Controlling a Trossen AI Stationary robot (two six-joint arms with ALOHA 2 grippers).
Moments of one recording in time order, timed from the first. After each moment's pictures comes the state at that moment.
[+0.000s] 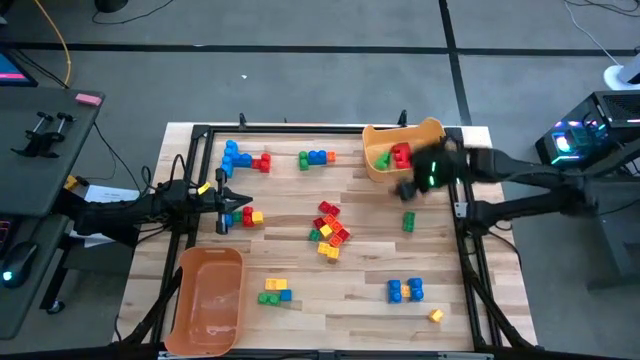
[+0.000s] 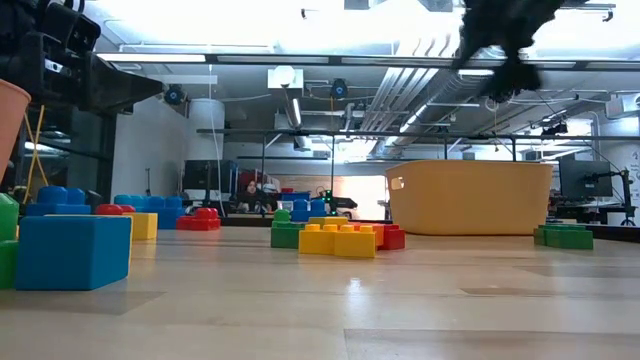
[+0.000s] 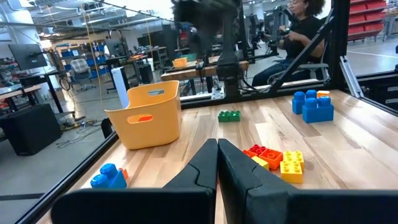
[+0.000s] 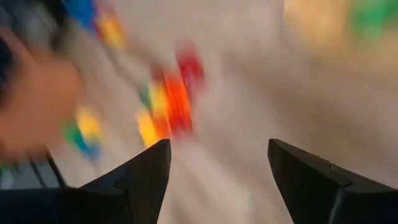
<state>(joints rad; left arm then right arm) 0.10 0.01 0.01 0.01 -0.01 0.19 -0.16 0.98 0.97 -0.91 -0.06 0.86</state>
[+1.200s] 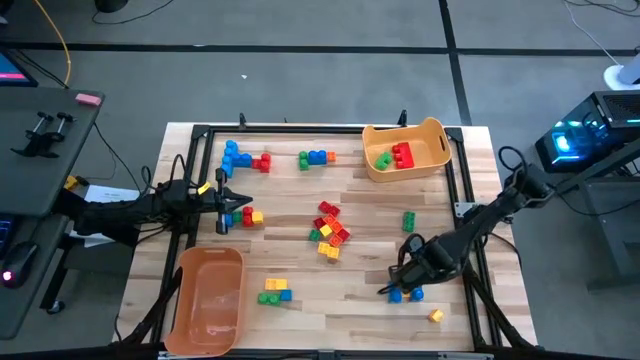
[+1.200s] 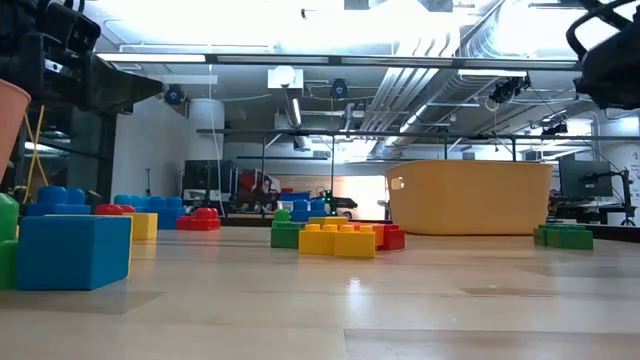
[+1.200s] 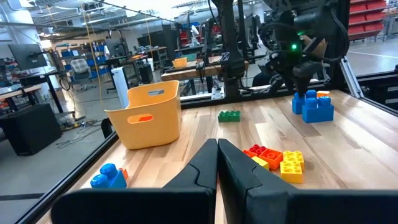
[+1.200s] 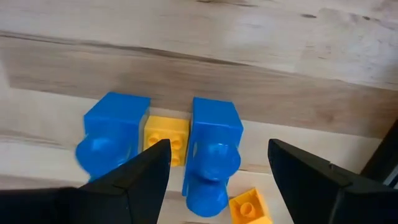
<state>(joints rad) 0.10 0.01 0.01 0.01 -0.01 0.19 0.62 1.53 0.97 -0.95 -0.15 2.02</state>
